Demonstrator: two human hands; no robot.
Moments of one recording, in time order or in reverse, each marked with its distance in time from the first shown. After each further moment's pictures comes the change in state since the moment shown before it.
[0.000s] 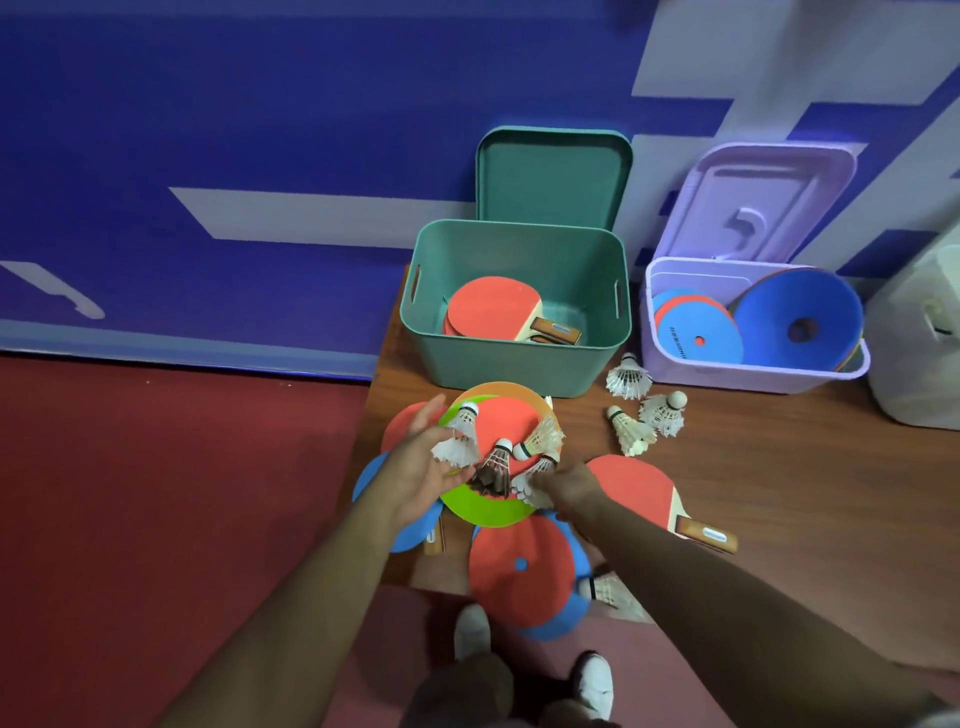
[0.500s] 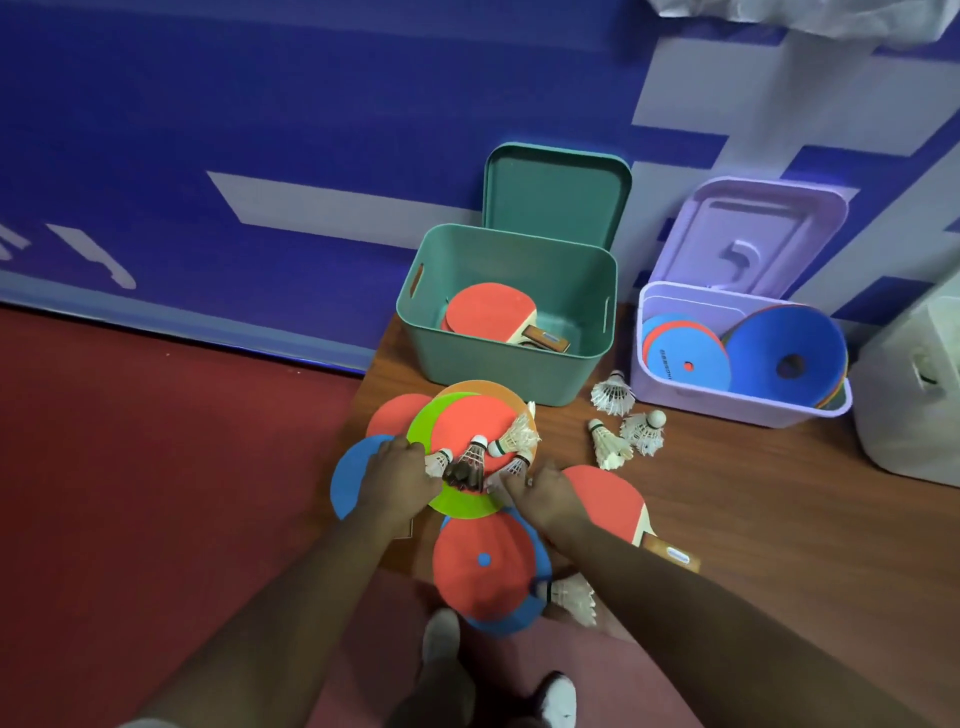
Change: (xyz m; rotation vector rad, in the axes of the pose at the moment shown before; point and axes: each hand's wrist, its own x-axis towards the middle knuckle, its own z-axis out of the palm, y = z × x) left_hand 0.000 -0.046 -0.005 1.672 0.439 0.318; right_hand -0.026 0.006 -0.019 -0.342 0.023 -0.303
